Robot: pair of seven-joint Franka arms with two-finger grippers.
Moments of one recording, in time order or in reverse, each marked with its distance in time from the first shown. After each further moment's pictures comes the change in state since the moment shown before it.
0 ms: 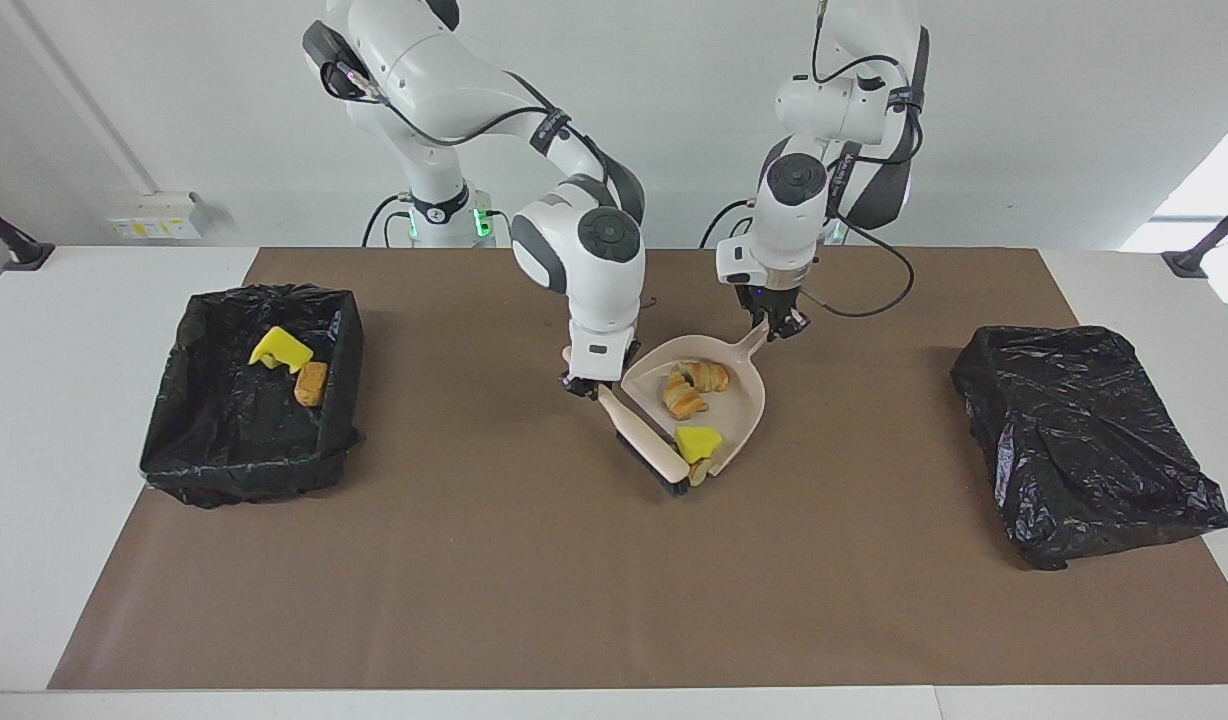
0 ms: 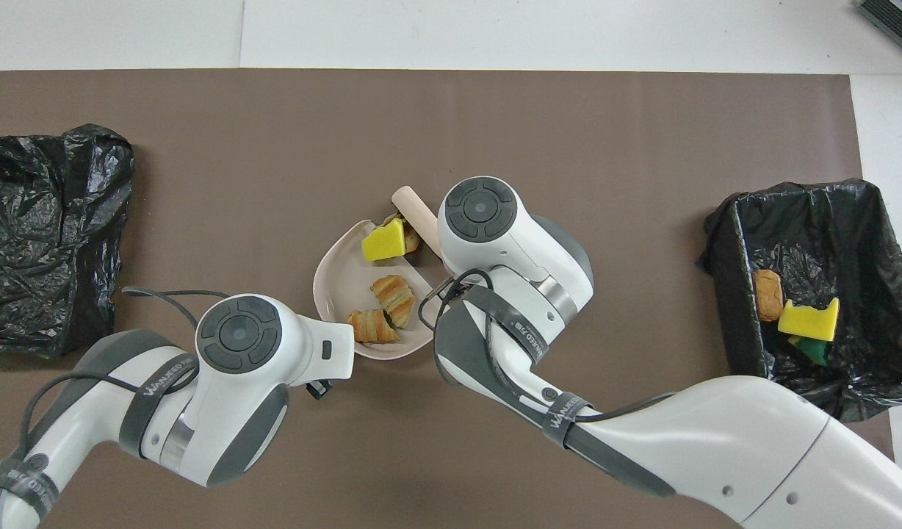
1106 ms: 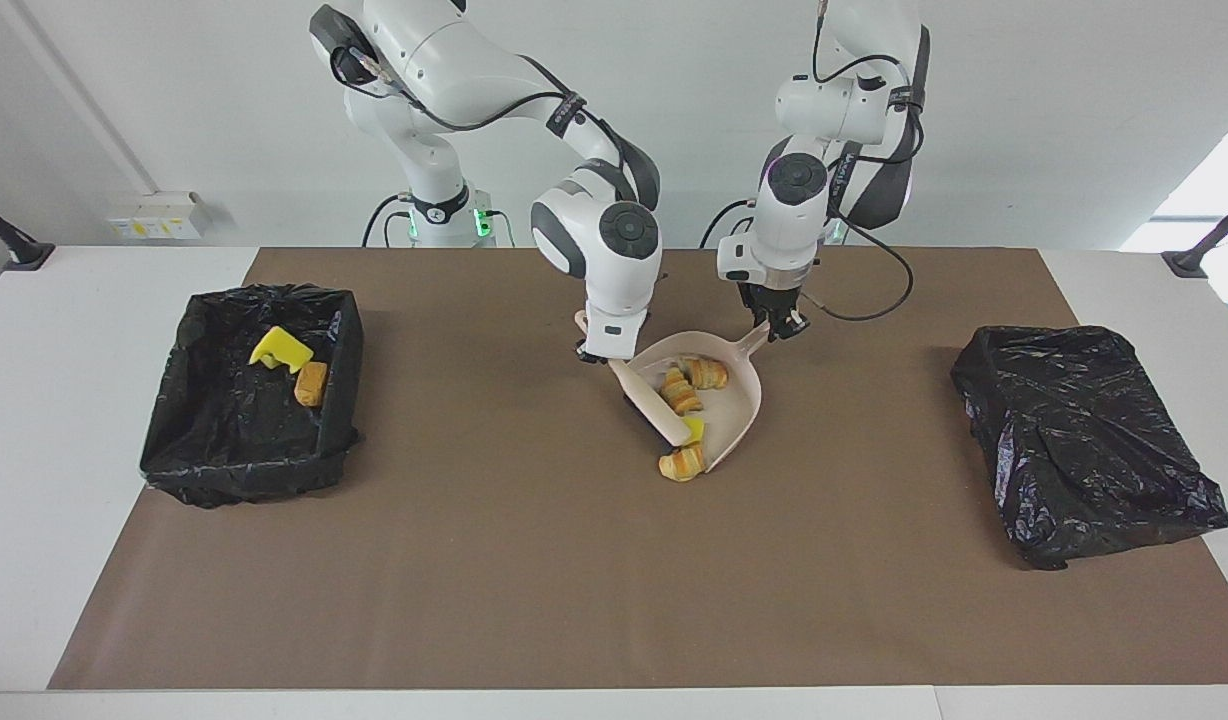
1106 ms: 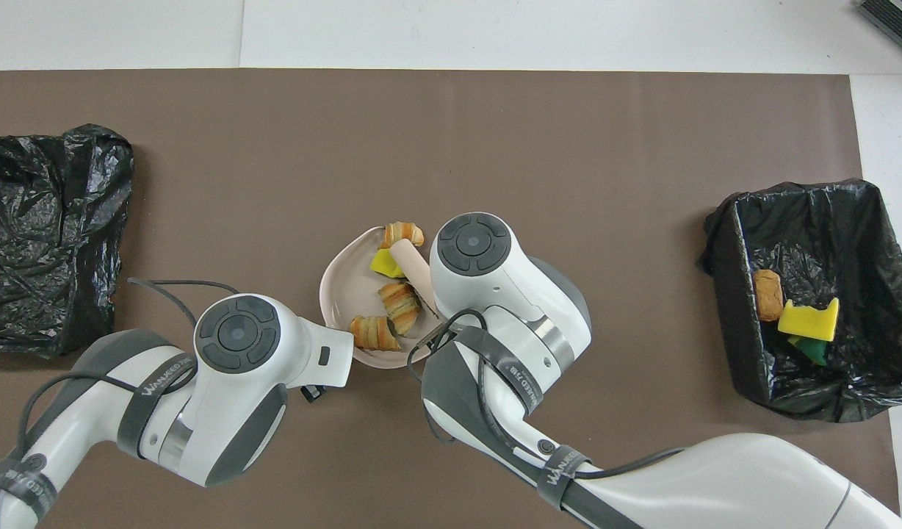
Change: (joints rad) left arm 0.000 -0.001 0.003 -0.001 0.005 -0.001 0.129; right arm 0.019 -0.158 -0.004 -0.156 0.260 -0.070 0.002
